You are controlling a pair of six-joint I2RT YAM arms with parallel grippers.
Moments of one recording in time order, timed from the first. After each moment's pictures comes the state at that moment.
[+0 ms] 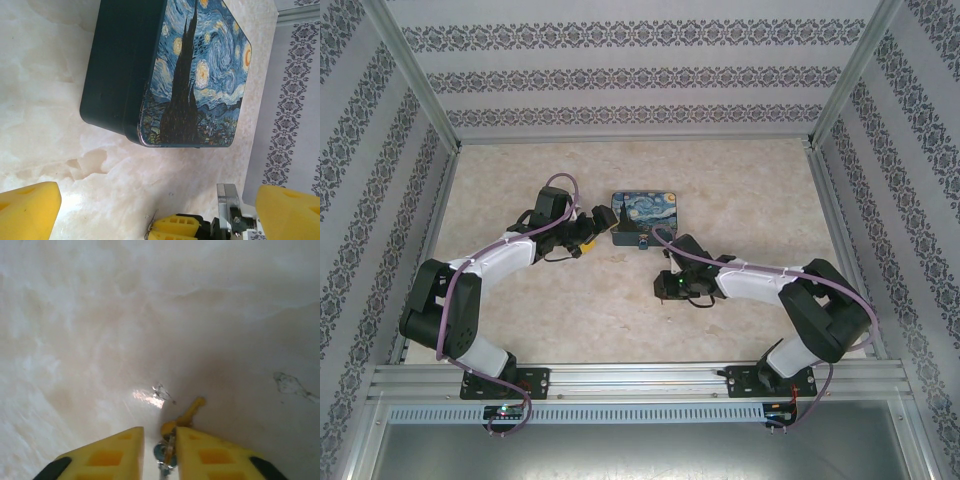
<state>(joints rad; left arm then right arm) -0.31 1.54 0.88 -0.10 0.50 -0.95 0.69 1.54 0.68 -0.21 -0.25 0.66</state>
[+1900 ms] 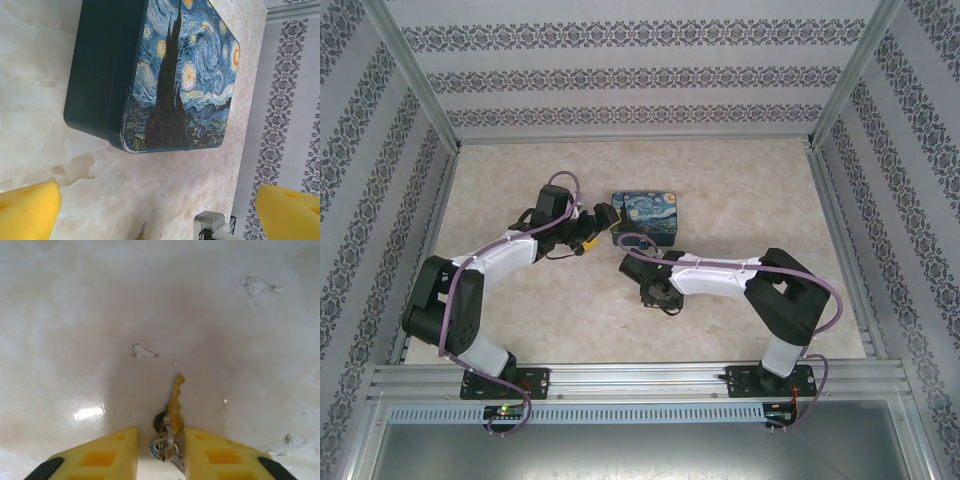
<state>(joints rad) -0.31 1.56 0.89 -0.06 0.53 -0.95 0.95 1.76 1.01 -0.70 0.14 1.10</state>
